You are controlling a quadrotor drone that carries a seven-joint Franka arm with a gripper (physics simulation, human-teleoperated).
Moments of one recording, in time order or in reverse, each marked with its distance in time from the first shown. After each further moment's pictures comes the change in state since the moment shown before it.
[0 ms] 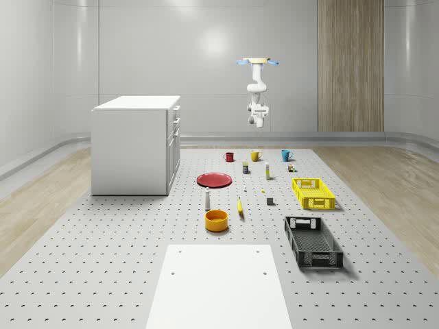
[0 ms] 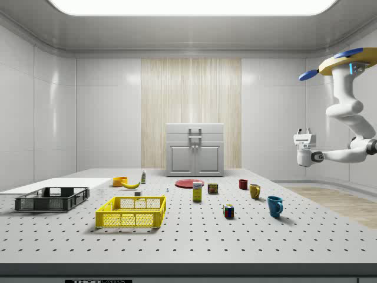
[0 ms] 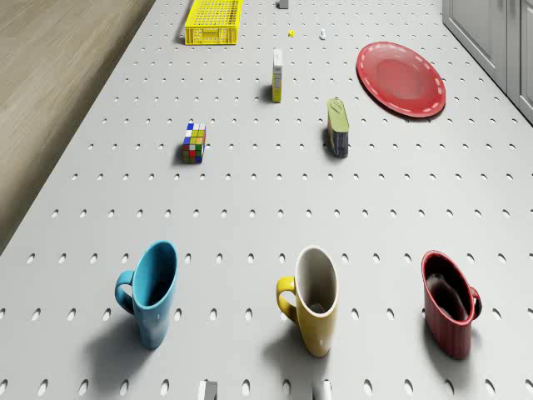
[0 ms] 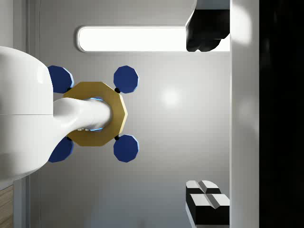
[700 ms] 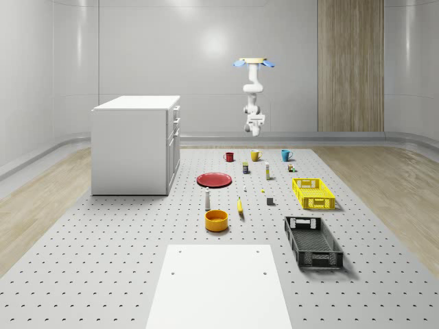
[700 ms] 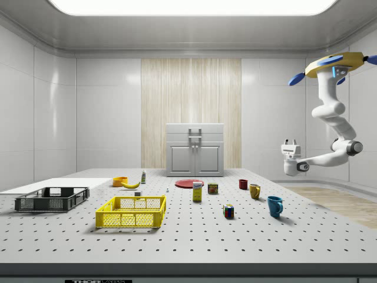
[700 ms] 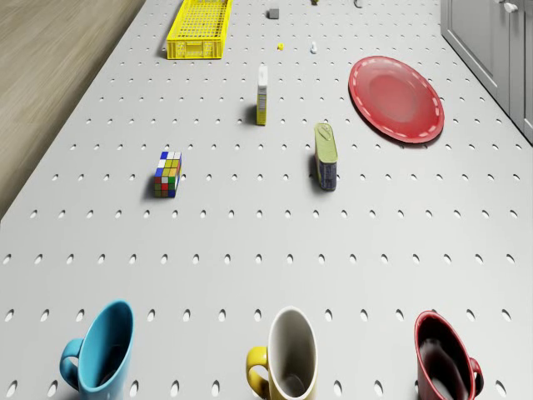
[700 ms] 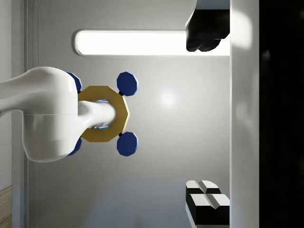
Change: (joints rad) arm -0.005 0.073 0.003 0.258 0.002 -0.174 -0.002
